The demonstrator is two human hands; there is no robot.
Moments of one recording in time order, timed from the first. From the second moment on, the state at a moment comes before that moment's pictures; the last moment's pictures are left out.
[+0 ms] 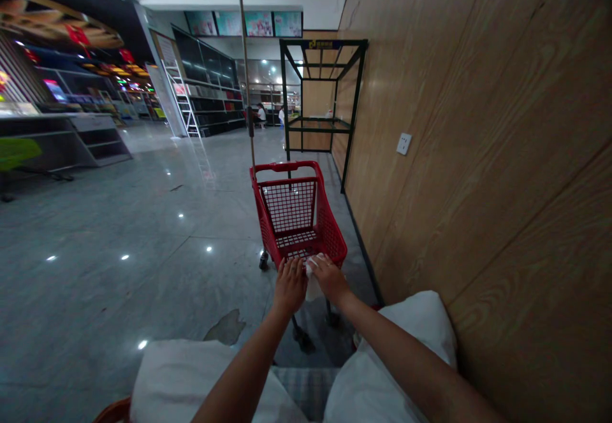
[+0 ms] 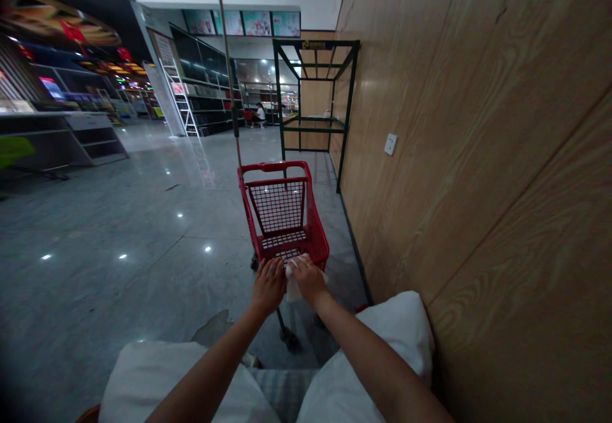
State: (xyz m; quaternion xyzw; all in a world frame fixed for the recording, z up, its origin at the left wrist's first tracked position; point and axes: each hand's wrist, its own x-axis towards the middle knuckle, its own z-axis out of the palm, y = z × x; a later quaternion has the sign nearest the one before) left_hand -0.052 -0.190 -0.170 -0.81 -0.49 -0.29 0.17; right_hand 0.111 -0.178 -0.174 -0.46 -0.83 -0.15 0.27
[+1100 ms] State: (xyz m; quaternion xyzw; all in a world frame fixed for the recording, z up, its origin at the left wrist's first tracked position) left_hand -0.078 -0.192 -0.166 -0.81 -0.51 -0.27 0.09; right_hand 0.180 -0.173 -0.163 -0.47 -0.84 -0.12 0.24
